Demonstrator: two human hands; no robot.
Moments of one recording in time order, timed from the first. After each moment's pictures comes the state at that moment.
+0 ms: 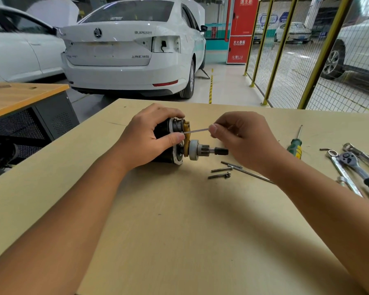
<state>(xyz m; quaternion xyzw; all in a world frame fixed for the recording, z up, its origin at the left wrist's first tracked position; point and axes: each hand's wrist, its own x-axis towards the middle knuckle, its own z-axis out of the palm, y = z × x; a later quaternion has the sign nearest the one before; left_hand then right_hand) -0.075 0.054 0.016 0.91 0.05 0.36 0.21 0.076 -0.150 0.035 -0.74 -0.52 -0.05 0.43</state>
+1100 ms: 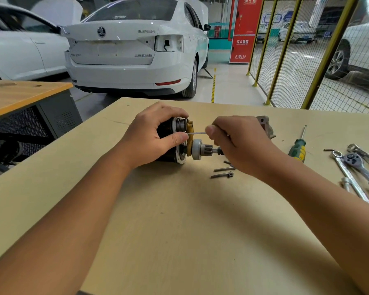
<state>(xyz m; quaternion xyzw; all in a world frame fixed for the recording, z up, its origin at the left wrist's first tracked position) -0.076 0.051 0.018 0.91 0.05 0.36 0.21 0.069 -0.142 0.032 -0.73 -0.60 -0.14 0.30</state>
